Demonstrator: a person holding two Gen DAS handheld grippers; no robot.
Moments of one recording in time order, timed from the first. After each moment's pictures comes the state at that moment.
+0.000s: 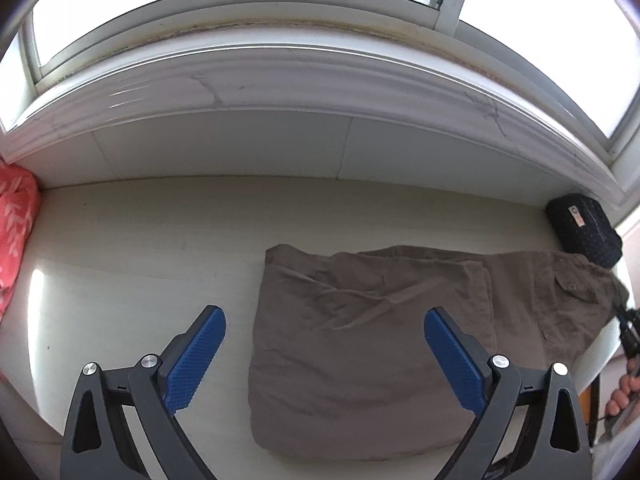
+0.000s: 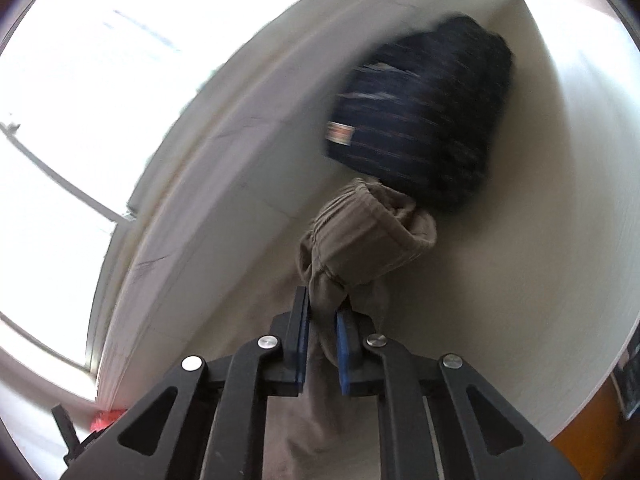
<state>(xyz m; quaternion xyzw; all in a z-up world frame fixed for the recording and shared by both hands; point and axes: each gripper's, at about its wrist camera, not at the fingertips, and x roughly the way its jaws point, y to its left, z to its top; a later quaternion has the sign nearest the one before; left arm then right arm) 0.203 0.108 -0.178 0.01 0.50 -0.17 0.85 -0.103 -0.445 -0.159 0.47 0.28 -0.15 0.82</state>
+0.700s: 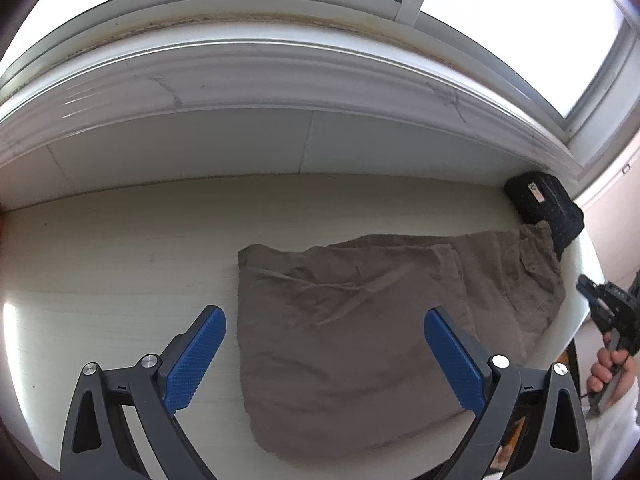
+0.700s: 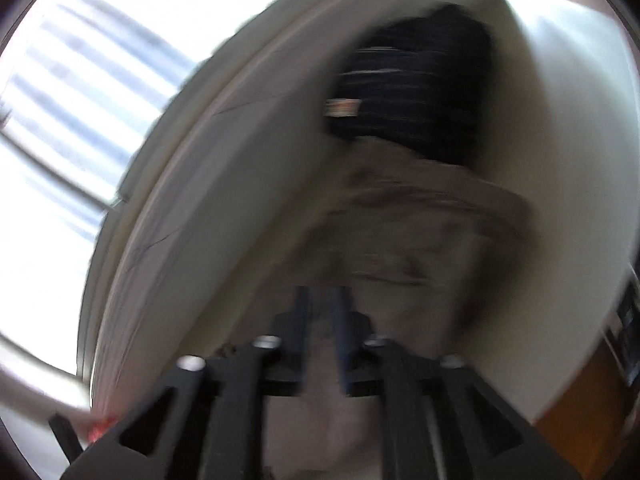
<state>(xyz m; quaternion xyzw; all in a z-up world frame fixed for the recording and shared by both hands) 0.210 0.119 -0.180 0.01 0.51 -0.26 0.82 -0.125 -0.400 -0.160 0.50 0.31 -0.22 0.78</state>
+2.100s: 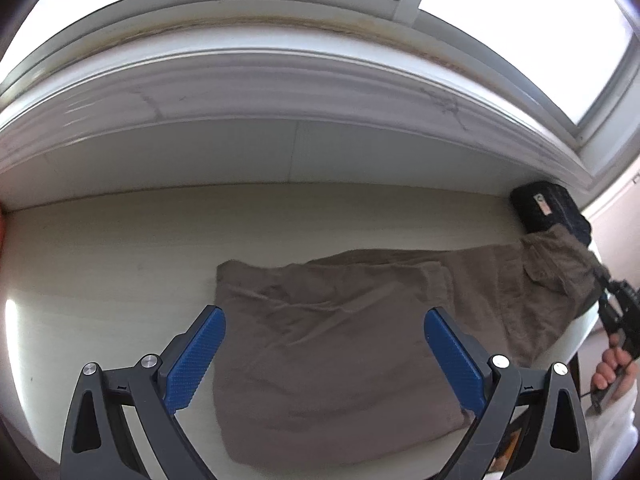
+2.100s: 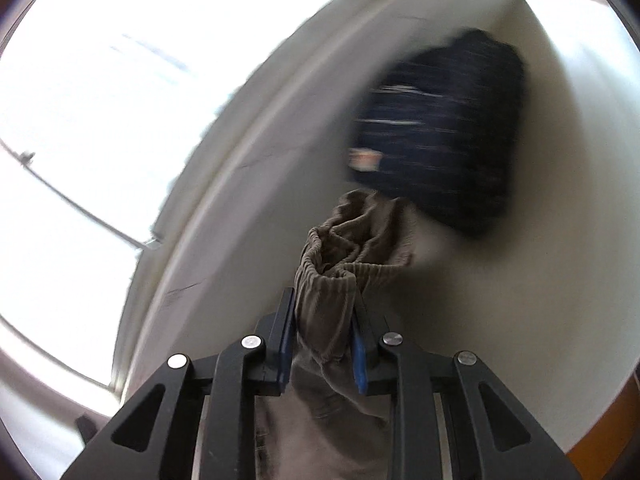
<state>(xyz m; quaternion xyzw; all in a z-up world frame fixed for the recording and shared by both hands) 0.218 0.080 -0.170 0.01 0.52 -0.24 0.82 -0.101 -0.434 -0.130 0.50 0.24 -0.13 0.82</state>
